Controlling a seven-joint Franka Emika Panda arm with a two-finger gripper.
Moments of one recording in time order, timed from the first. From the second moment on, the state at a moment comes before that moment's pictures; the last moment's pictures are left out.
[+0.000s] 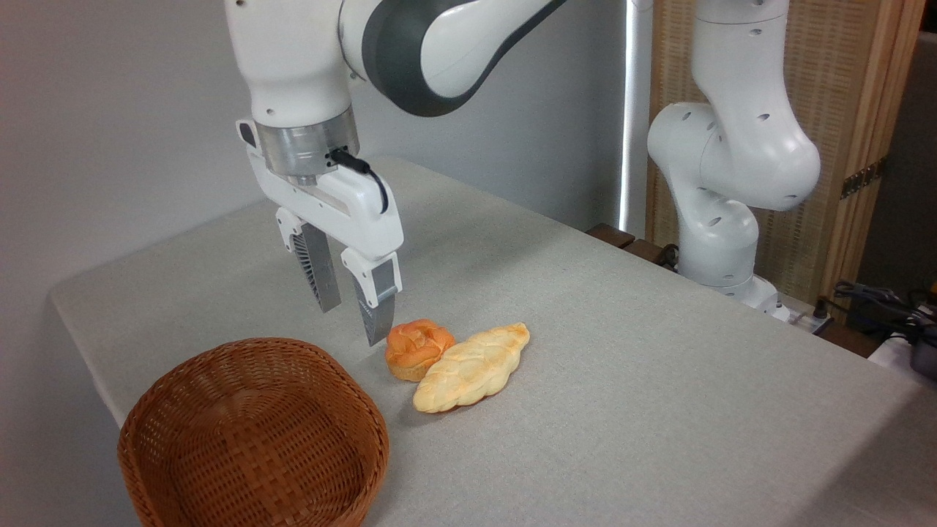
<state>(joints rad) -0.11 0.04 -0.03 -1.82 -0.08 1.87 0.59</state>
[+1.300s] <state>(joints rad) -0.15 -0.04 -0.04 -2.11 -0.08 1.97 1.10</state>
